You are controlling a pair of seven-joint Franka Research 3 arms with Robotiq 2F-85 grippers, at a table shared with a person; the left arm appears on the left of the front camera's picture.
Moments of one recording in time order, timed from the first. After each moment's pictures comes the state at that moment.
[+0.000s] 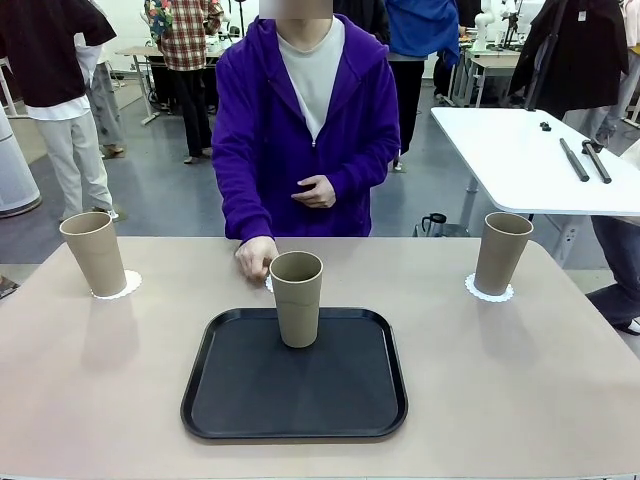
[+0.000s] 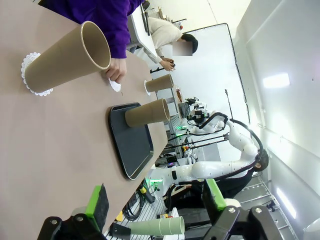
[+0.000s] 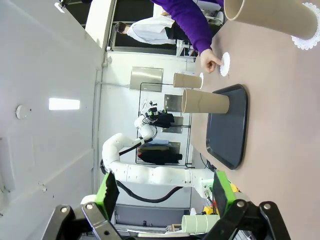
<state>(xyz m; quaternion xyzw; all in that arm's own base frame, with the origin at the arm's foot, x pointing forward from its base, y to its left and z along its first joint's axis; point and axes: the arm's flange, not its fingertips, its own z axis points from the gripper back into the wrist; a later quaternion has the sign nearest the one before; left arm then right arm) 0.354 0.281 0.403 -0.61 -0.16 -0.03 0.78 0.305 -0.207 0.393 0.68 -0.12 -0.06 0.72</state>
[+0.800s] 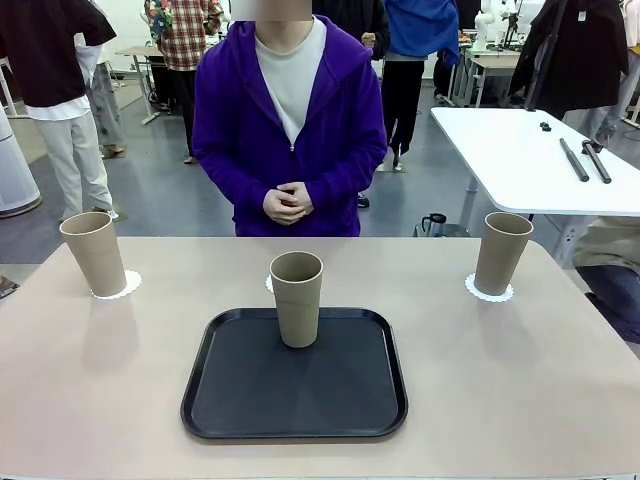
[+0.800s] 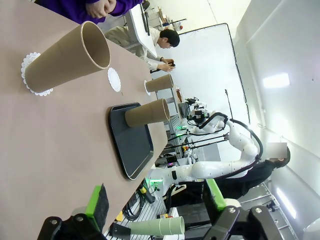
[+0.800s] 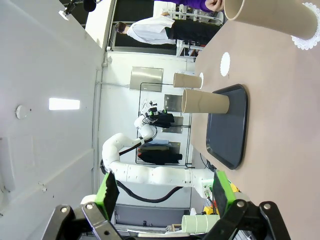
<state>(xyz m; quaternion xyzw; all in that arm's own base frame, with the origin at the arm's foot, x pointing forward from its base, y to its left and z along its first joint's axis) 0.354 0.281 0.403 -0.61 -0.16 -0.03 0.78 0.305 -0.207 0.393 0.68 -0.12 -0.06 0.72</state>
